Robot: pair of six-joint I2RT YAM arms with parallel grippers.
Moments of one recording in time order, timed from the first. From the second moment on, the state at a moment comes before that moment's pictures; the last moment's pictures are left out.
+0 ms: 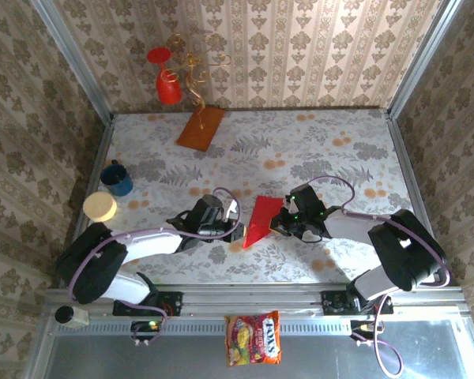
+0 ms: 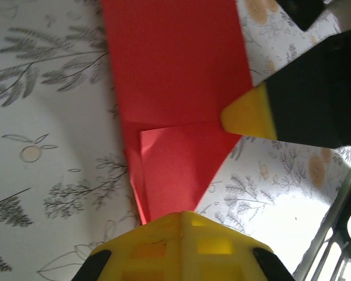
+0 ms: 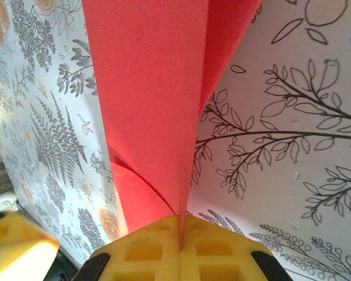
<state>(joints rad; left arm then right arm) -0.87 1.38 0.53 0.12 0.31 -0.57 0.50 1.48 0.57 -0.03 -0.44 0.93</state>
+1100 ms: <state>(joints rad) -1.17 1.64 0.72 0.00 -0.13 -0.22 0.50 1.48 0.61 -0.09 -0.43 0.95</state>
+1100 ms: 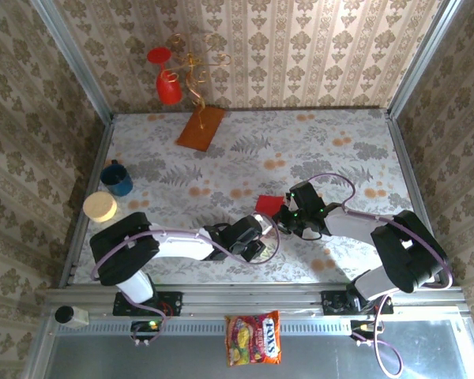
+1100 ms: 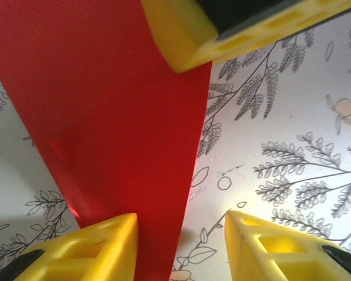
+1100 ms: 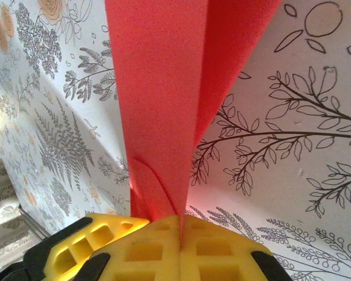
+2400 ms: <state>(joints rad) -1.19 1.57 0.70 0.02 -0.28 -0.14 0.50 1.46 0.61 -0.11 -0.43 0.95</state>
